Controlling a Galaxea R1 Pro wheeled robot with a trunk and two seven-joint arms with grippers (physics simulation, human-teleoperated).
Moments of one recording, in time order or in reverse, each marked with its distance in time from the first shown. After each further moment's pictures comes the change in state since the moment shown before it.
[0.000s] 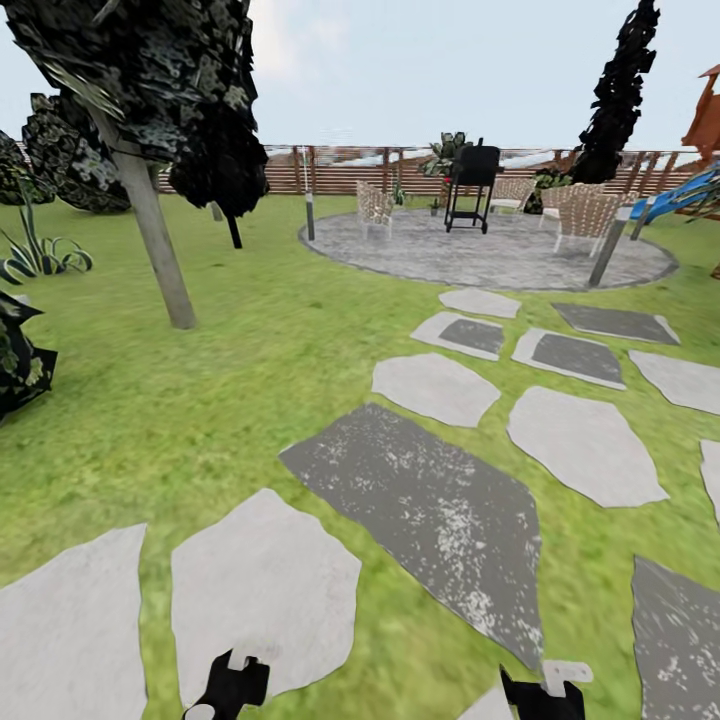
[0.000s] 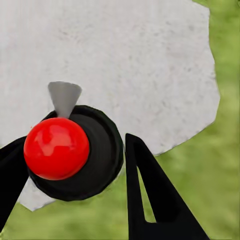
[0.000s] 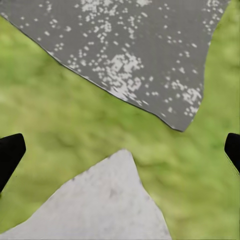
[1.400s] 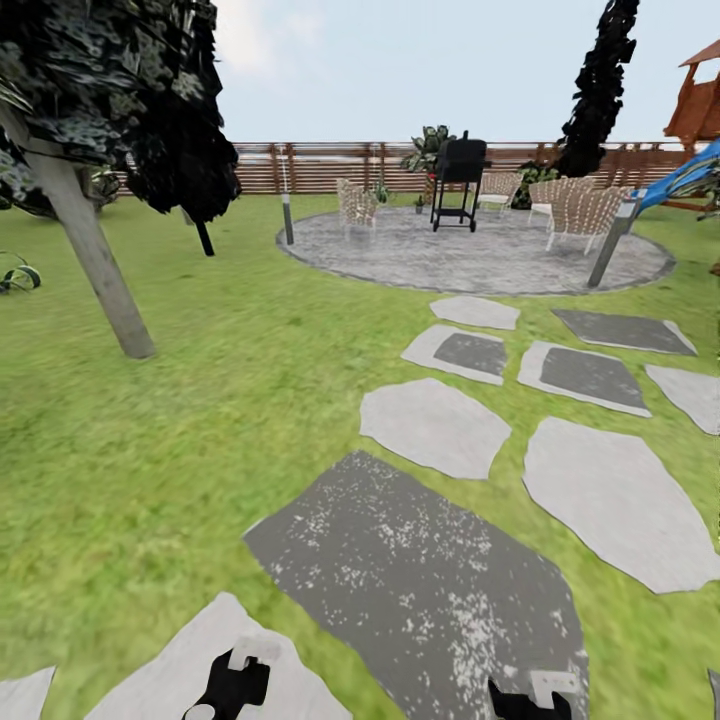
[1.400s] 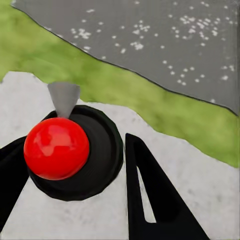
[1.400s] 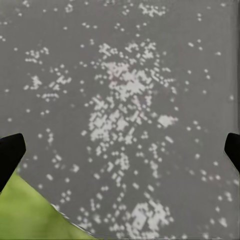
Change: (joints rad) left arm 0.000 -0.001 0.000 0.000 0.000 0.000 0.000; right arm 0.020 0.035 0.002 0.001 0.002 0.000 0.005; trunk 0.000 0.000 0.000
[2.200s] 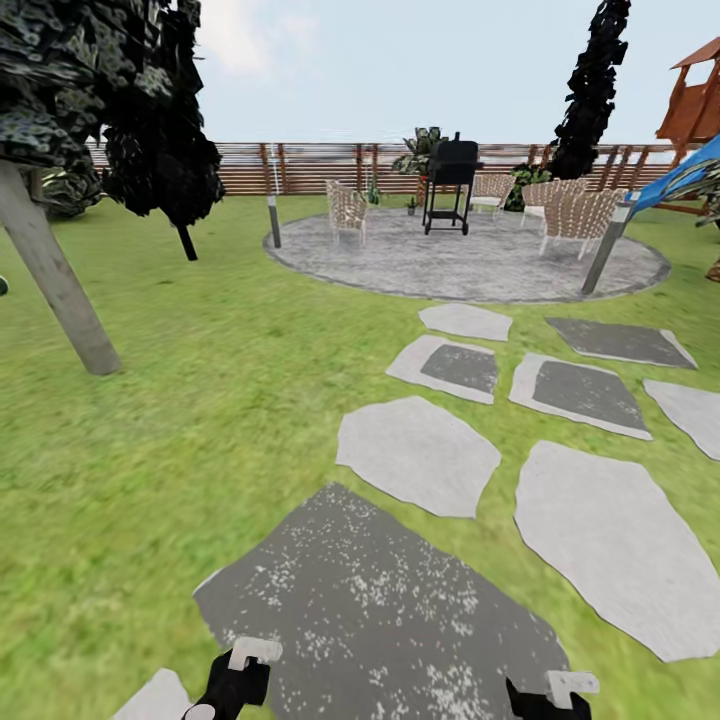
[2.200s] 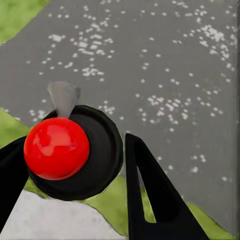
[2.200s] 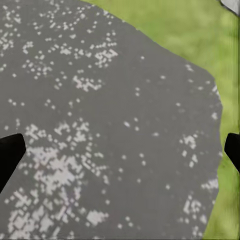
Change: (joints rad) left arm 0.000 -0.001 0.000 0.000 0.001 0.000 0.001; right arm 0.002 -0.043 -0.002 -0.003 -0.003 -0.002 -0.006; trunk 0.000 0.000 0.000
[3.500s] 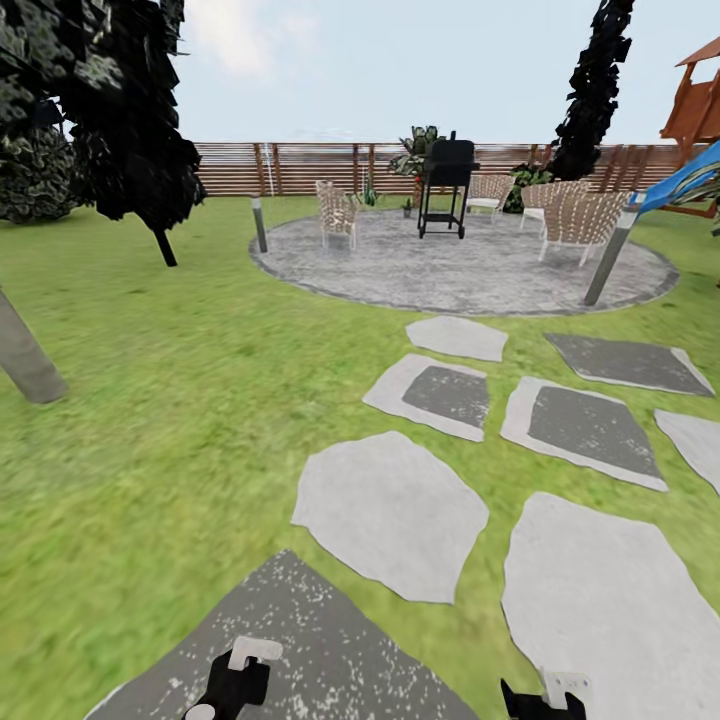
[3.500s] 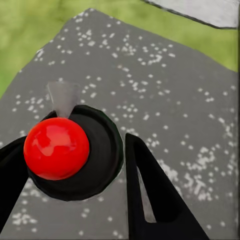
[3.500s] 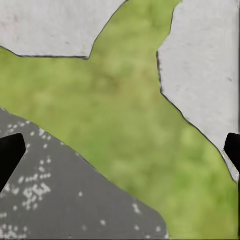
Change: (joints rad) left arm 0.000 0.000 0.000 0.000 0.001 0.000 0.001; right arm 0.000 0.010 0.003 0.002 0.006 0.000 0.006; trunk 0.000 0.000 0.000
